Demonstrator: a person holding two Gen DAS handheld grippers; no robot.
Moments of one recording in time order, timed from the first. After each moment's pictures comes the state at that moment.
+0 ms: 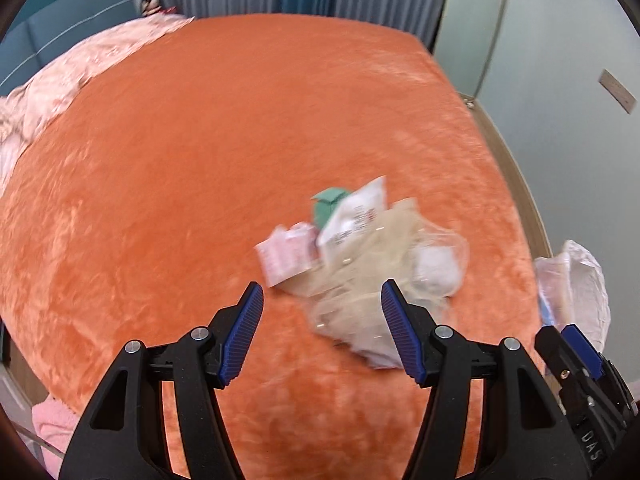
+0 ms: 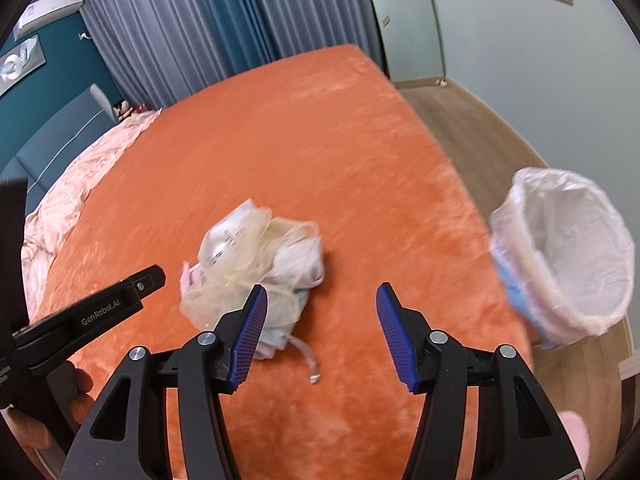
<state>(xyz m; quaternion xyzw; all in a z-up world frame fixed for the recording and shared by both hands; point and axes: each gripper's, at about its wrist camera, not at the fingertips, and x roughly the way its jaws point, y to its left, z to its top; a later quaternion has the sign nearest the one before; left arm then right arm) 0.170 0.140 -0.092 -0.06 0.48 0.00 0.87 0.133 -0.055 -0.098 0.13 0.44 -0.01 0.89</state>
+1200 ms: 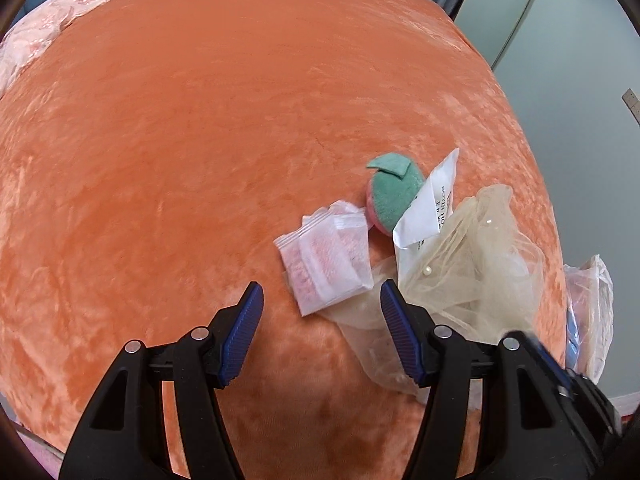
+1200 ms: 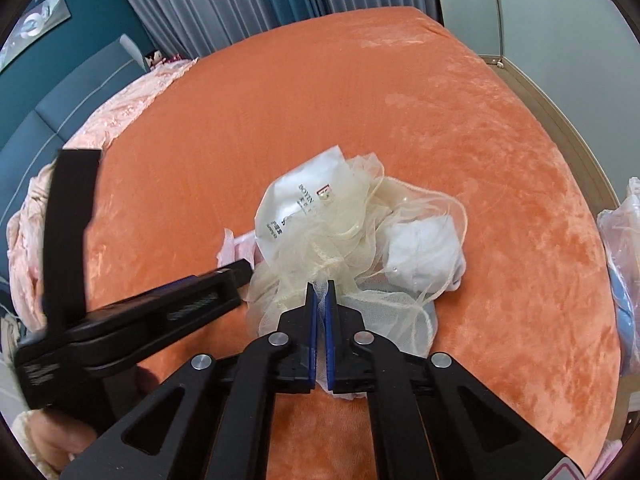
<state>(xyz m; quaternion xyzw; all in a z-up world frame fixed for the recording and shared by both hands) 0.236 0.178 -0.177 -0.11 0.55 -0.02 0.83 0.203 0.026 -0.153 0.11 0.49 0.06 0.86</state>
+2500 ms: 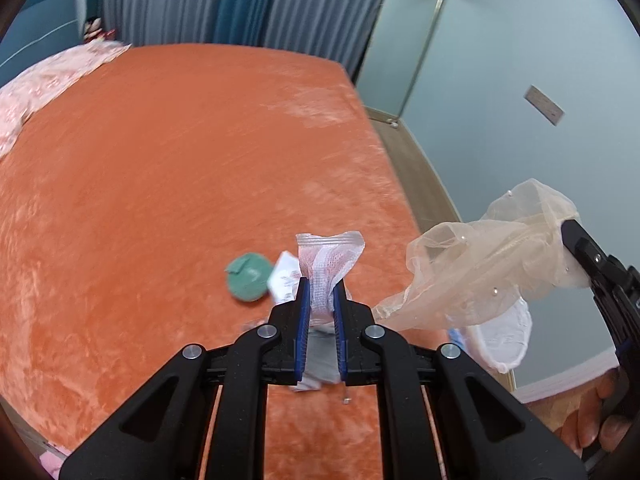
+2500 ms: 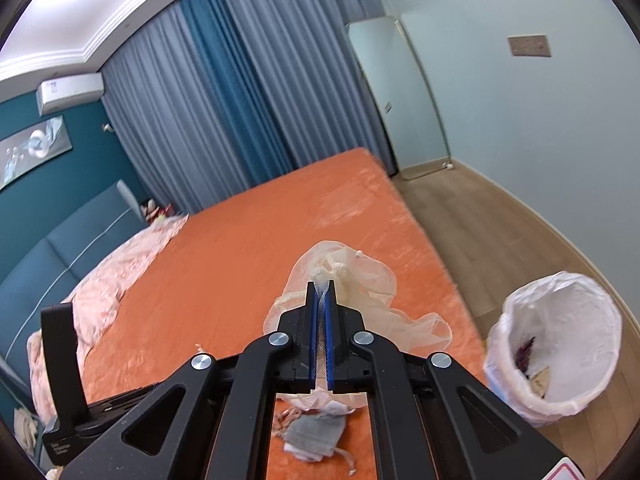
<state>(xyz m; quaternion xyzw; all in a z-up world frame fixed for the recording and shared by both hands) 0.177 0.104 0.011 -0.08 0.43 -0.15 0.89 0.131 -0.112 0.054 0.19 0.25 -0.02 0.95</state>
